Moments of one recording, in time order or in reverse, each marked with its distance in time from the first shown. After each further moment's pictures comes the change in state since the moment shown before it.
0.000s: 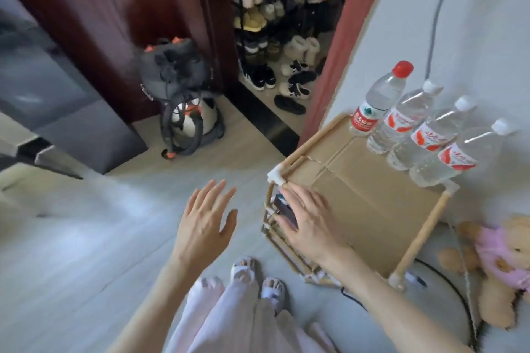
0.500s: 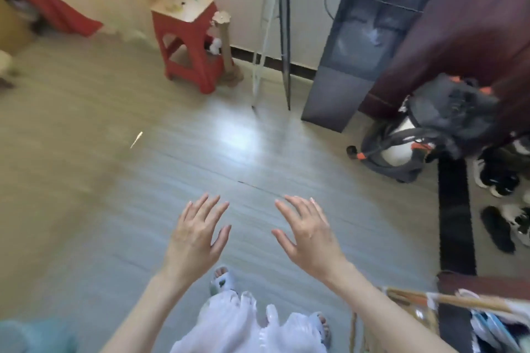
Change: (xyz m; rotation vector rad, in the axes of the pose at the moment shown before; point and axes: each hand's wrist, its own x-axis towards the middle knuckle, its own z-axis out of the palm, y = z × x) left_hand -0.383 -0.174 -0.061 0.001 0.352 -0.968; right_hand -0.042 -0.352 0.162 0.080 -0.399 -0.973
